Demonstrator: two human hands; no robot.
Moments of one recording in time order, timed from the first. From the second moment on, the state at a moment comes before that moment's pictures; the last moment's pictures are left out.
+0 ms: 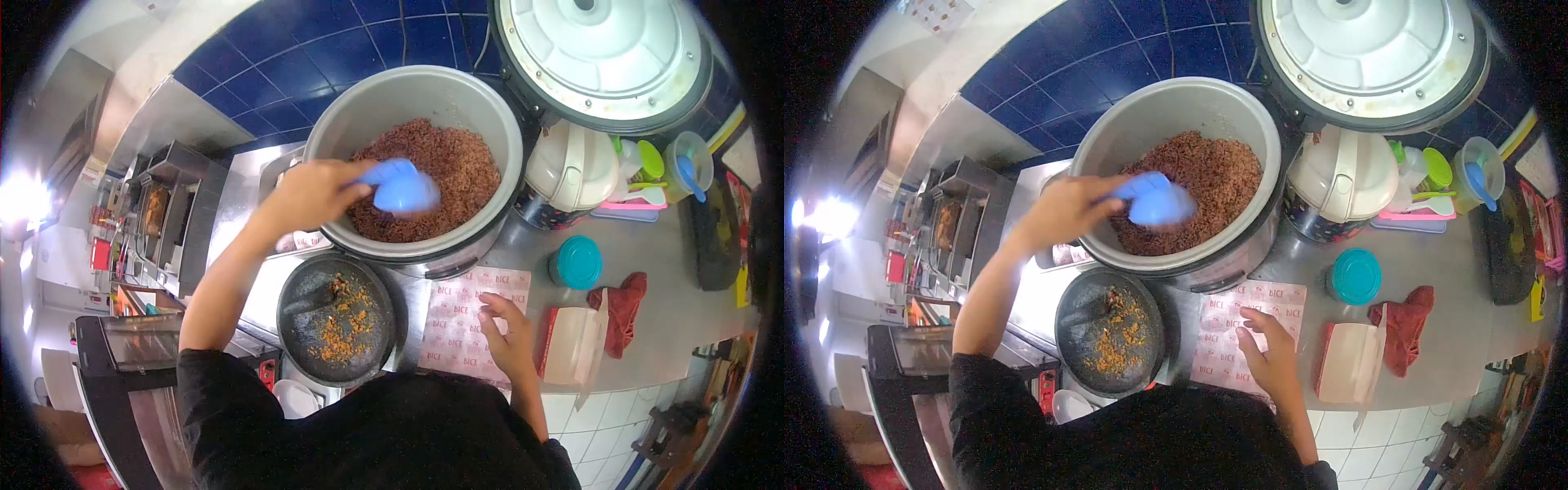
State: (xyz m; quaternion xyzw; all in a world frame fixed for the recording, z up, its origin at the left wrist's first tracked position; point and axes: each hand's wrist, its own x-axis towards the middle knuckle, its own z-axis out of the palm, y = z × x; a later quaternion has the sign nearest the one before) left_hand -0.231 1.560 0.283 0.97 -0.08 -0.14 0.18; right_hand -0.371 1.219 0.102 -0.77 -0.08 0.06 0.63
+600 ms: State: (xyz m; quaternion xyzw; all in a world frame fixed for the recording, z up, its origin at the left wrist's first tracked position) left_hand -0.195 1.564 0.264 0.92 -0.16 -0.34 0.13; right_hand -0.341 1.220 0.077 -0.78 -0.08 0.08 0.61
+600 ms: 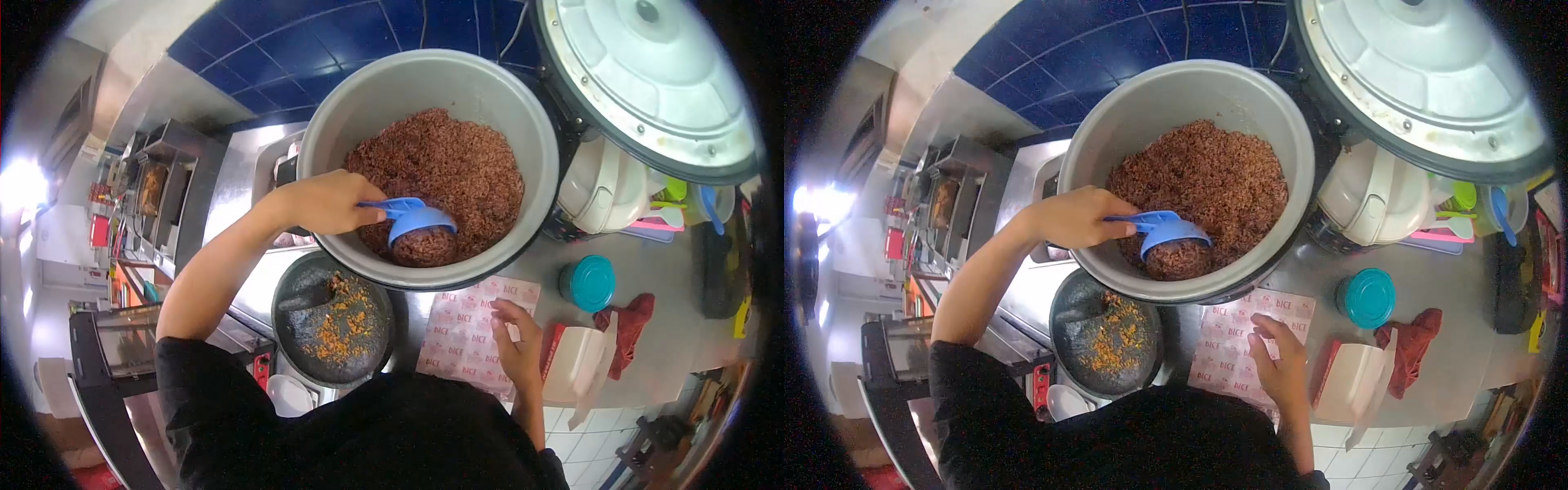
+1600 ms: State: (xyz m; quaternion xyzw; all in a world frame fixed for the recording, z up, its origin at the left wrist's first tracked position) left_hand -0.199 1.611 0.287 0.74 0.11 -0.45 0.48; right_hand -0.339 1.235 0.080 -0.71 -0.06 -0.06 0.70
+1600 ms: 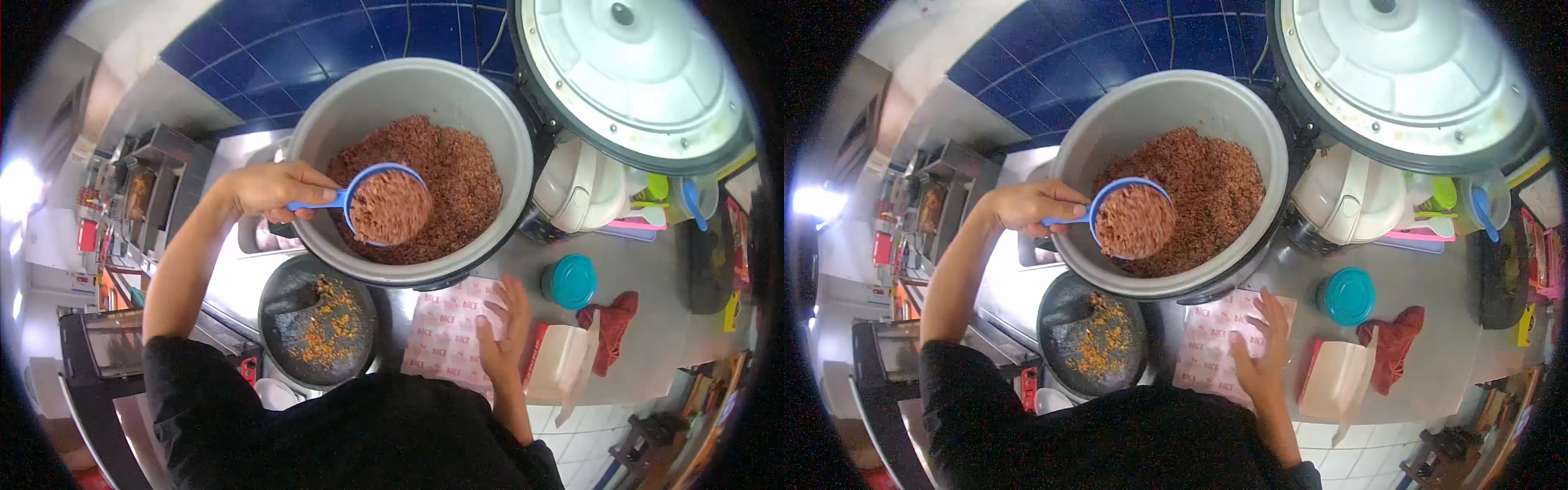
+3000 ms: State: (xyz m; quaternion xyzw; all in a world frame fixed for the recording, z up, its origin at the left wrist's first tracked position) left_hand -0.532 1.317 -0.050 0.99 0.01 -0.10 0.12; right_hand -0.472 1.132 -0.072 -0.90 0.07 0.16 0.39
